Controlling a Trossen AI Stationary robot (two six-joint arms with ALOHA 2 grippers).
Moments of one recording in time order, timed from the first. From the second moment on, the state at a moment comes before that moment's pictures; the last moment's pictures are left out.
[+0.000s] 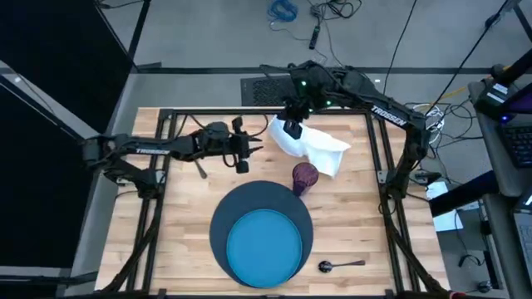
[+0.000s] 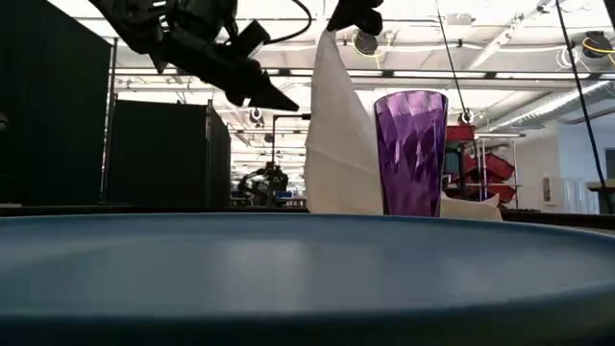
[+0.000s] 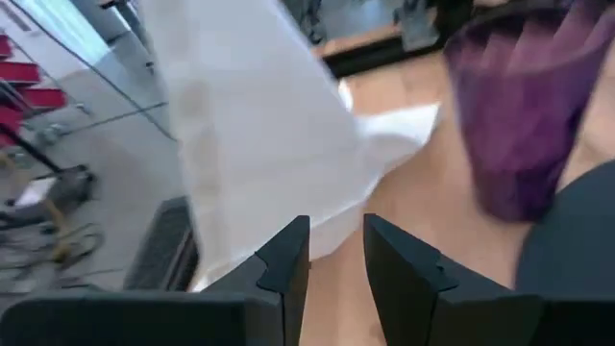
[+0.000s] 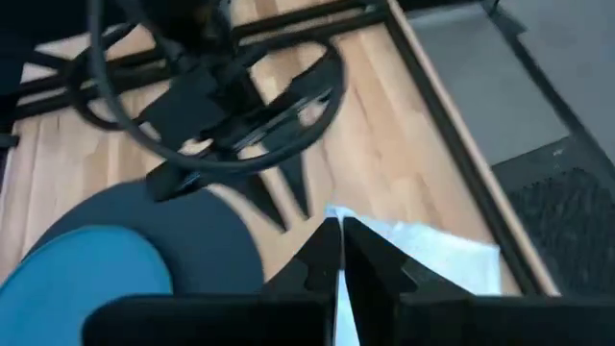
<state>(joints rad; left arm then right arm) 0.30 1.40 0.76 0.29 0.01 0.43 -0.36 1.75 2.08 -1.14 -0.16 -0.01</state>
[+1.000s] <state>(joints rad) 0.30 1.52 0.76 0.46 -0.01 0.50 -0.19 1.60 2.08 -1.28 -0.12 0.13</state>
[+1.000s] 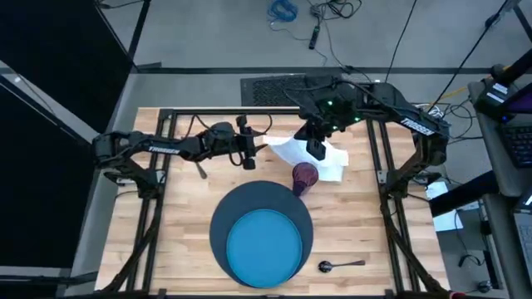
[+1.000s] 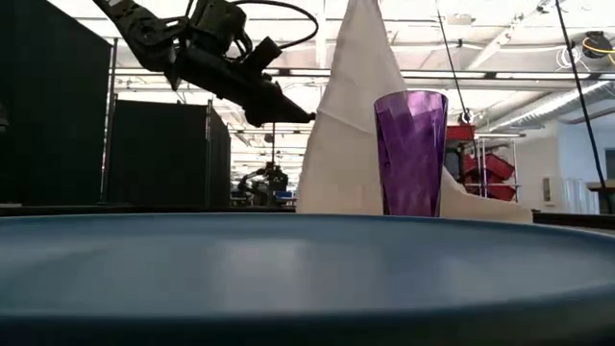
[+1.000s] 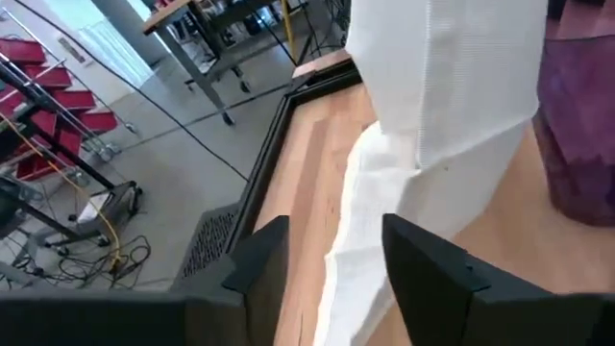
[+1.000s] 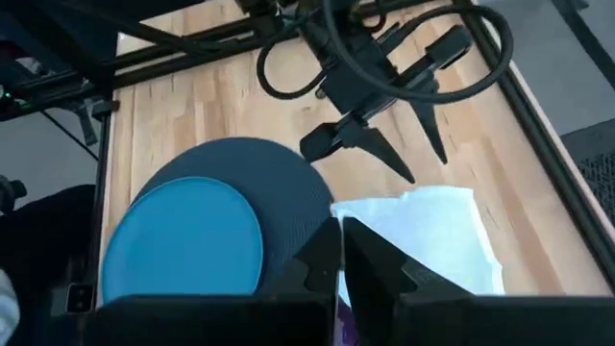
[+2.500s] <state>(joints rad) 0.36 1.66 0.82 0.52 0.05 0.52 -0.03 1.54 2.08 -1.30 -0.08 0.23</state>
